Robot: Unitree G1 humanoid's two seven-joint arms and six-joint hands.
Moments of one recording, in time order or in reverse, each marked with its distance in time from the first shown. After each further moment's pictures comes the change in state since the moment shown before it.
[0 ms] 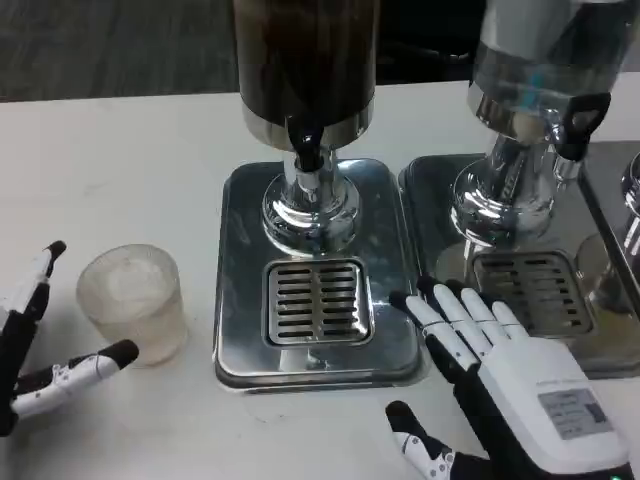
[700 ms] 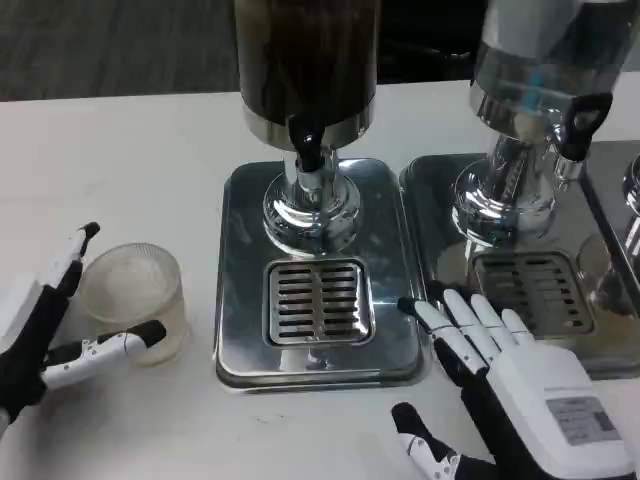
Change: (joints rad) left arm -0.146 -0.005 -0.108 0.118 0.001 -0.007 0.000; right arm 0.027 0.019 -0.002 -0.006 0.006 0.015 -0.006
